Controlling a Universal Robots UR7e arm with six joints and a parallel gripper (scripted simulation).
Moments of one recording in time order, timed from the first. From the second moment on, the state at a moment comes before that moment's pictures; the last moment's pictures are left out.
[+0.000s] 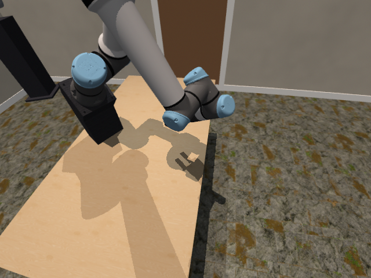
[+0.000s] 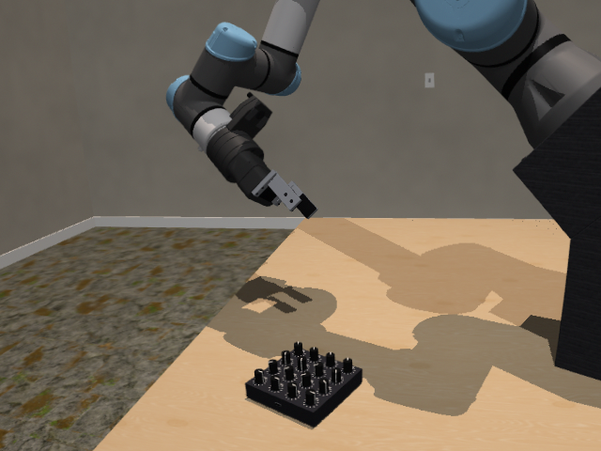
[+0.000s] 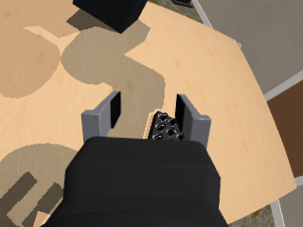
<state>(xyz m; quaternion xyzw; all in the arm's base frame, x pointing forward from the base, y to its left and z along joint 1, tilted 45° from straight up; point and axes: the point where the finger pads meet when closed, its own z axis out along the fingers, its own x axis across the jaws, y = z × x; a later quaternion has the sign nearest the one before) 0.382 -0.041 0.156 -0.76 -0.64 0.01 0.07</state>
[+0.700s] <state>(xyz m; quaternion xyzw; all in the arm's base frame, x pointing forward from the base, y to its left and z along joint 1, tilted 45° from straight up) 0.438 0.004 0.122 -0.82 -0.57 0.00 -0.07</state>
